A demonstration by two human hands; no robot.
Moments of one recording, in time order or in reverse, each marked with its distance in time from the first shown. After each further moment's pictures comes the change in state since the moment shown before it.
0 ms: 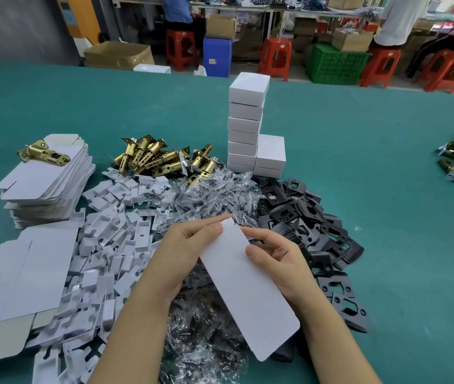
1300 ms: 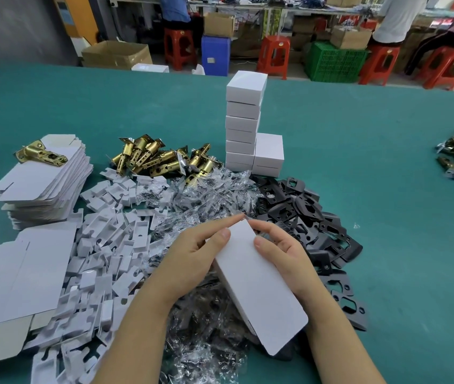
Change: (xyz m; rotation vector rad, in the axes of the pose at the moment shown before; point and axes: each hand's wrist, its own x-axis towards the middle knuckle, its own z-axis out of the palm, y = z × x) left_hand -0.008 0.004 0.009 0.270 -0.134 0.162; right_hand 0.003 -0.006 -0.010 0.075 0.012 0.061
